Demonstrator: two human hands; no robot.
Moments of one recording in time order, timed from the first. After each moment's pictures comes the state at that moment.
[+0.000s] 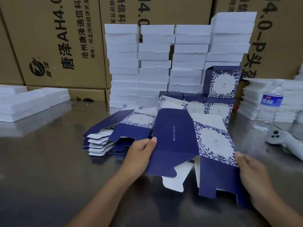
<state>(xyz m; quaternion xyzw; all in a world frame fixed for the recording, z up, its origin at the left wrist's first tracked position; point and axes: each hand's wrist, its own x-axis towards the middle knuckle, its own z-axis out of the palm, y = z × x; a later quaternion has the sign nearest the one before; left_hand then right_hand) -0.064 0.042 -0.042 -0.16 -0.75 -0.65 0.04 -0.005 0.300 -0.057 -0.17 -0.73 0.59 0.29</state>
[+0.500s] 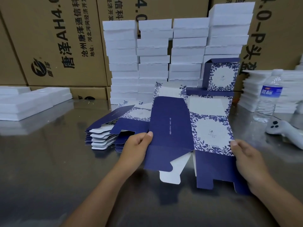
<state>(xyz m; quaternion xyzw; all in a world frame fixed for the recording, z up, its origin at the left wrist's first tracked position) -0.062 0.034 -0.049 -0.15 -0.76 -0.63 0.07 -0.003 0.300 -0.055 -0.12 -0.74 0.59 0.29</state>
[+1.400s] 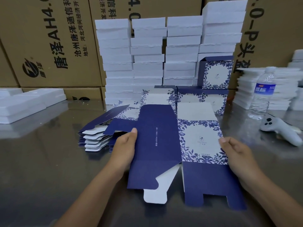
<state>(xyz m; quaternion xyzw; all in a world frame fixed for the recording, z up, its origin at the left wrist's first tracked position) -0.071 0.031 -0.052 -0.05 -0.72 -0.69 0.05 -0.007 0.300 -0.060 -0.07 -0.74 0.62 0.26</state>
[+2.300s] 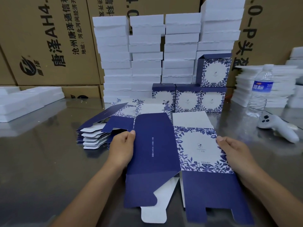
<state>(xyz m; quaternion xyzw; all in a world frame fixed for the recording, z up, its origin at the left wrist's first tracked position) -0.069 0.031 -0.051 -0.05 -0.80 -0.58 0.14 -0.005 0.303 -0.056 -0.09 -0.74 0.63 0.21</state>
